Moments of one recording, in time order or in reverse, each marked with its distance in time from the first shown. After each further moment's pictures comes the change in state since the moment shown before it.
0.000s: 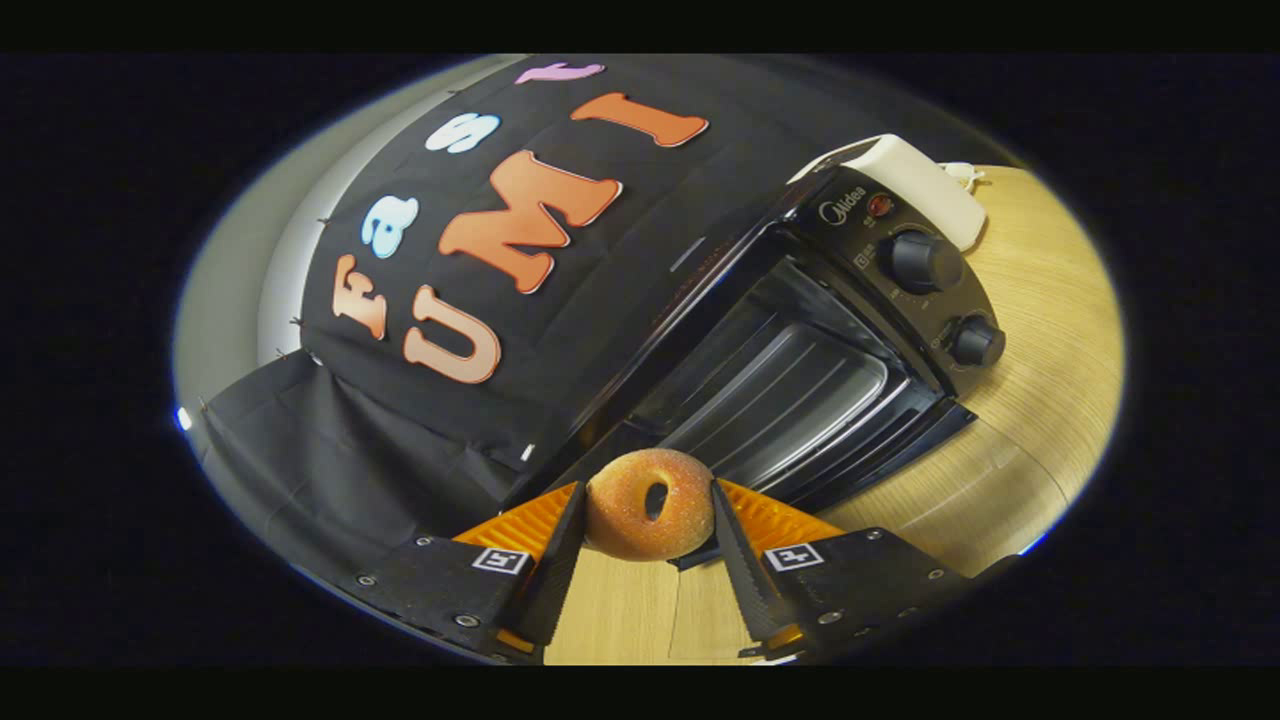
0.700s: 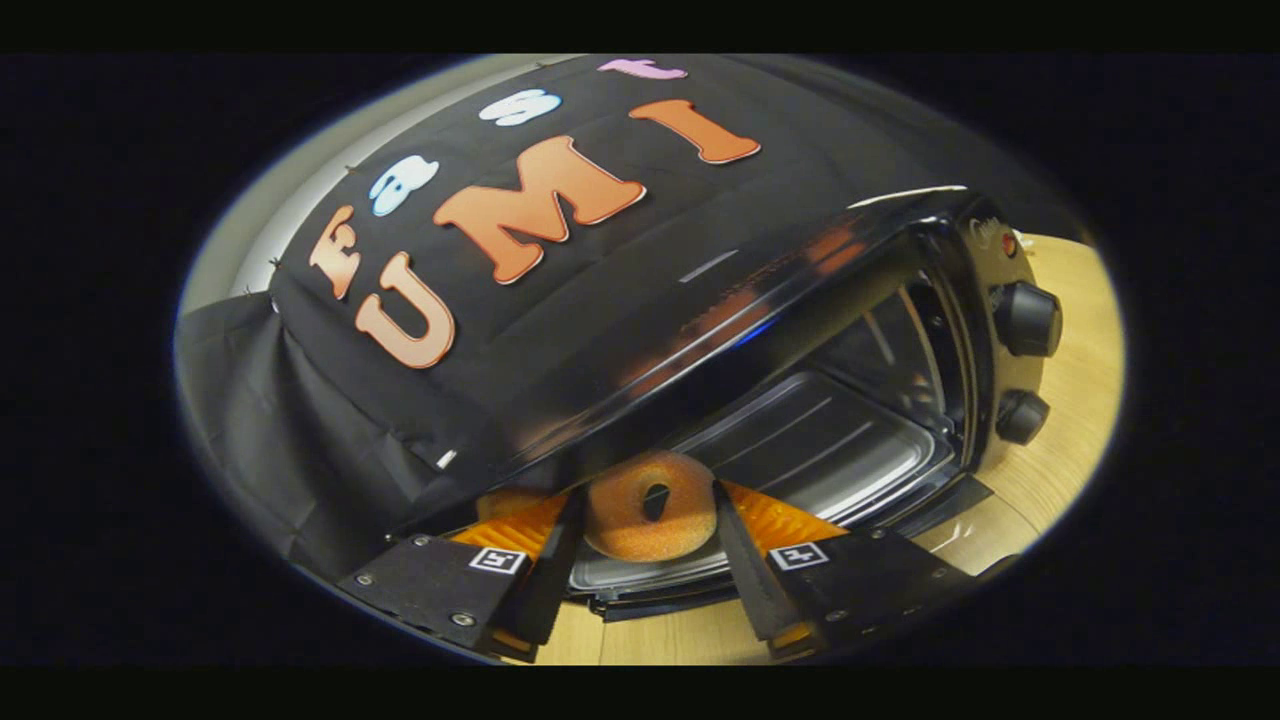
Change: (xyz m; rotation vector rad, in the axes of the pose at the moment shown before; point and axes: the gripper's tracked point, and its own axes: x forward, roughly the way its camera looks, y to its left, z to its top) arm 0.057 -0.019 0.015 -0.307 -0.103 -0.144
